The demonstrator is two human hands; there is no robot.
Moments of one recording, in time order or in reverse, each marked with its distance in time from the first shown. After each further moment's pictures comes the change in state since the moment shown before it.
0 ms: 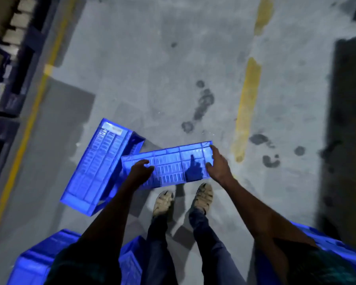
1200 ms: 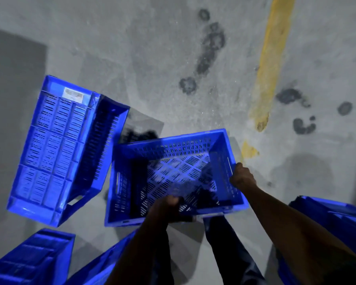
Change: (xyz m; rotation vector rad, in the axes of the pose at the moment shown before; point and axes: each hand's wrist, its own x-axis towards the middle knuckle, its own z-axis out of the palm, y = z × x) left_hand 0.103 -0.155 0.226 0.559 -0.659 0.148; right_hand 0.108 0.202 0.165 -0.351 -0.229 0.562
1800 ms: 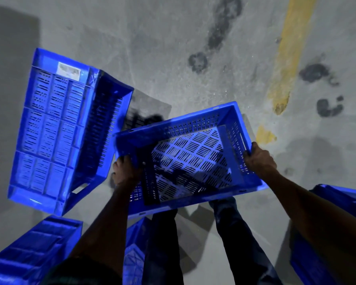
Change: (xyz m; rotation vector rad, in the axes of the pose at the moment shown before) left_hand 0.028 -0.127 -0.063 -0.174 0.678 -0.469; right_hand 0.042 0.007 0.025 0.040 0.198 -0.112
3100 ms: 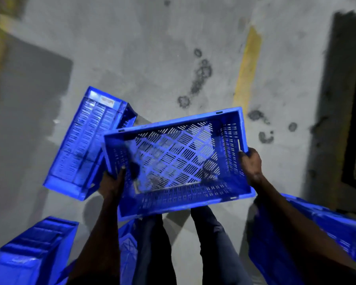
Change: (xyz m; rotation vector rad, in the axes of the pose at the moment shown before) left_hand -0.157 -0.060 -0.145 -0.737 0.118 -0.130; right_hand -0.225 -0.029 -0.185 0.703 0.284 0.012
